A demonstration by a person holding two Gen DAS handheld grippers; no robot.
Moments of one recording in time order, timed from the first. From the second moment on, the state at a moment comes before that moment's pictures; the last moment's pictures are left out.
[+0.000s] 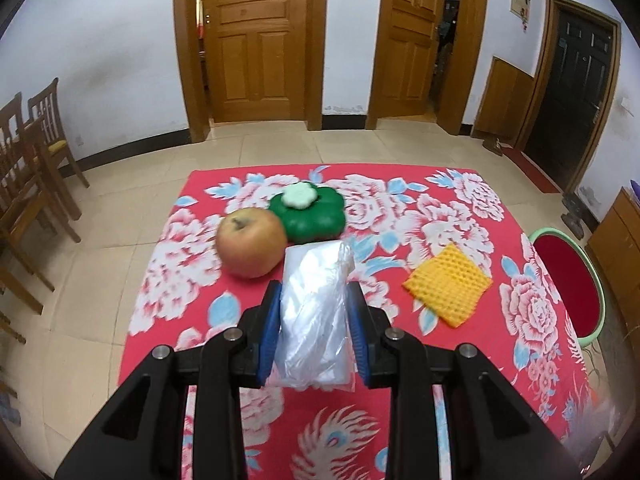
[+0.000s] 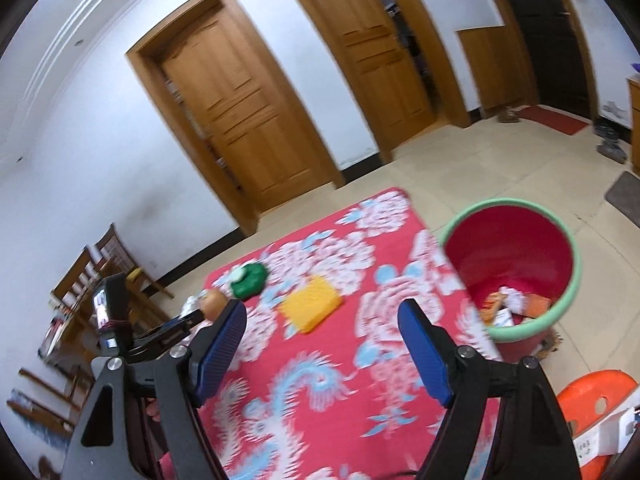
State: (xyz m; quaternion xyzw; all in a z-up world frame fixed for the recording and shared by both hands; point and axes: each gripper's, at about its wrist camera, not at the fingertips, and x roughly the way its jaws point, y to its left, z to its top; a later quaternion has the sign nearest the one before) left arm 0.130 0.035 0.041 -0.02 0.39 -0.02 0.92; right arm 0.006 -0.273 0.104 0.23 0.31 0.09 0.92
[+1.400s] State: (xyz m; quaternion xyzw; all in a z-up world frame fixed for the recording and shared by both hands) left arm 0.153 0.070 -0.021 -0.06 0.41 0.00 0.91; right arm 0.167 -0.142 -0.032 0.06 0.46 0.10 0.88
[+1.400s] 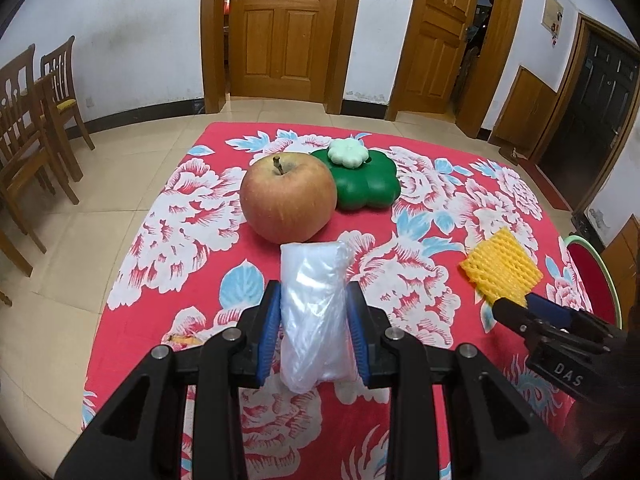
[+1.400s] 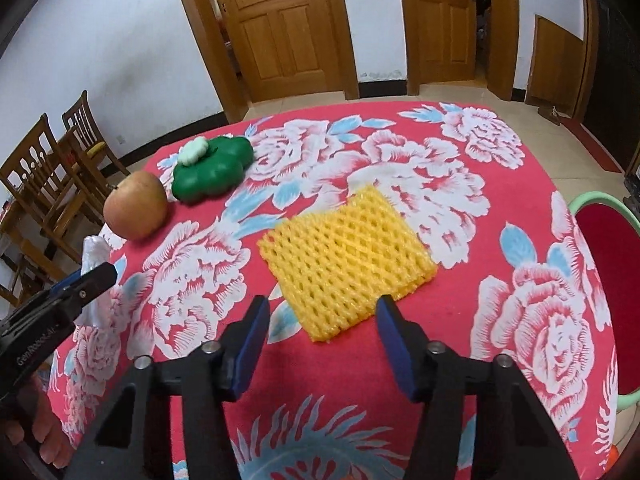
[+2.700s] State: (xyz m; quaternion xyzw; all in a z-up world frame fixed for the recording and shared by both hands) left arm 0.125 -0.010 0.023 -0.04 0.39 -0.09 0.92; right arm 0.080 -0.272 0.038 0.17 0.34 0.00 0.93
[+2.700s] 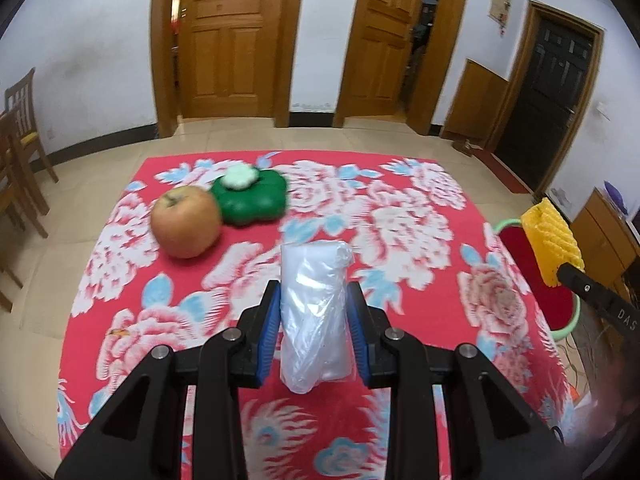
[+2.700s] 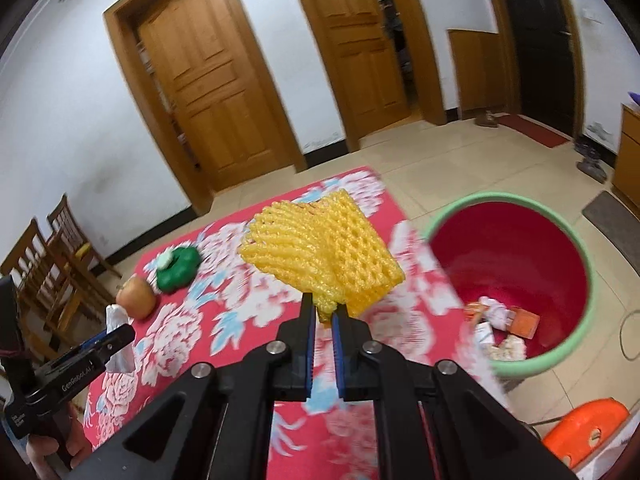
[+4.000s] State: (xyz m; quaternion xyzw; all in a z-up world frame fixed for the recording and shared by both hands) left arm 0.161 -0.268 0.016 0.09 0.38 -0.31 0.87; right arm 0.034 -0.439 -0.007 0.31 0.33 -0.14 0.88
